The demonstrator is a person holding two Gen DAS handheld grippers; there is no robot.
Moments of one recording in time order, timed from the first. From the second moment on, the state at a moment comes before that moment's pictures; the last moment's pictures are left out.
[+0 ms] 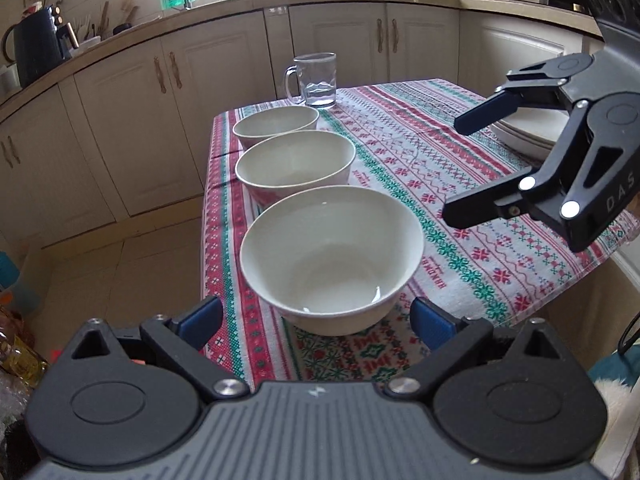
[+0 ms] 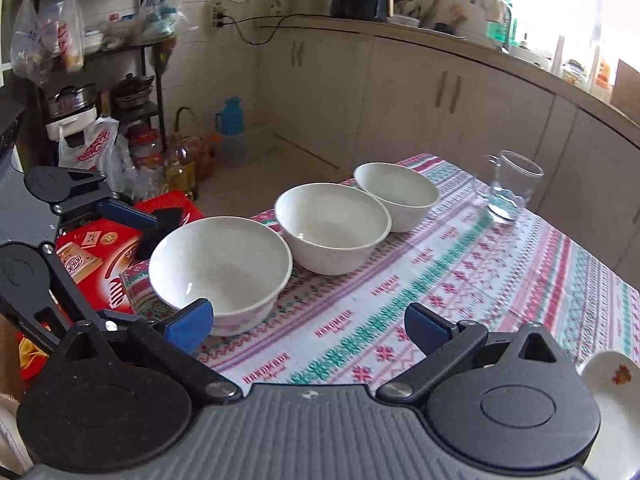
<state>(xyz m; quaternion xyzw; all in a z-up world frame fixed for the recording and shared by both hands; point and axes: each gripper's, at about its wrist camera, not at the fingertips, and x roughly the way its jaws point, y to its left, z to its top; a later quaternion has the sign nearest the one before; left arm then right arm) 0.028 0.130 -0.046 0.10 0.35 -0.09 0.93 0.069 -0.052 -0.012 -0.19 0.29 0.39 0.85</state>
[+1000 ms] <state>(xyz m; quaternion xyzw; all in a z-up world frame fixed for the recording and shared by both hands) 0.049 0.139 -0.058 0.08 0.34 -0.17 0.92 0.104 0.005 -0.037 -0.16 0.37 0.46 0.79</state>
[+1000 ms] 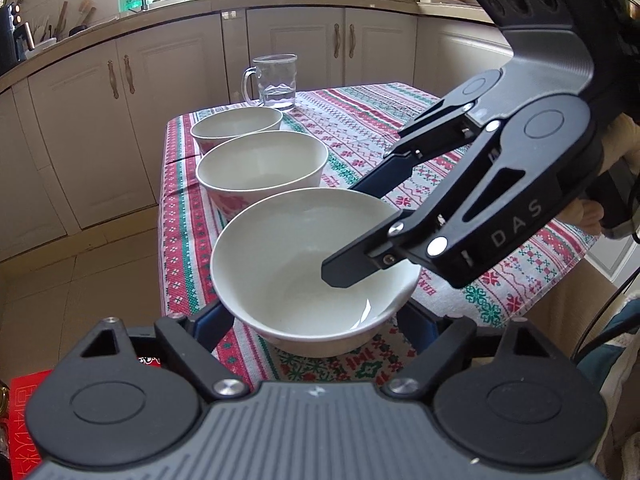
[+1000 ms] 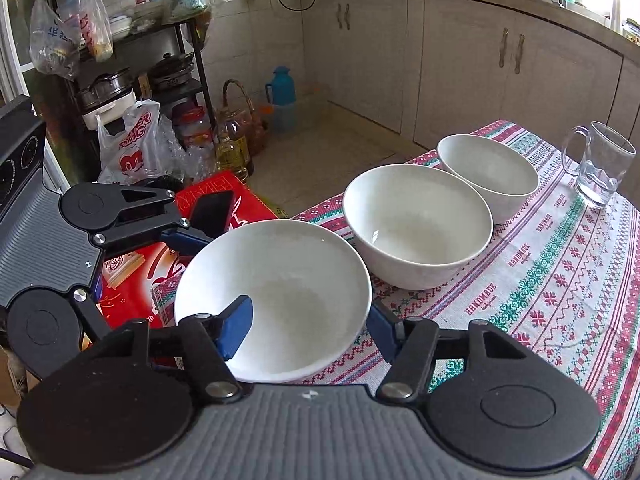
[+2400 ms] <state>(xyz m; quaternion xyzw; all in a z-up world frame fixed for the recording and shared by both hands) 0.100 0.022 -0.051 0.13 0.33 -0.31 0.88 0.102 -0.126 -0.022 -0.10 0.36 0.33 0.87</state>
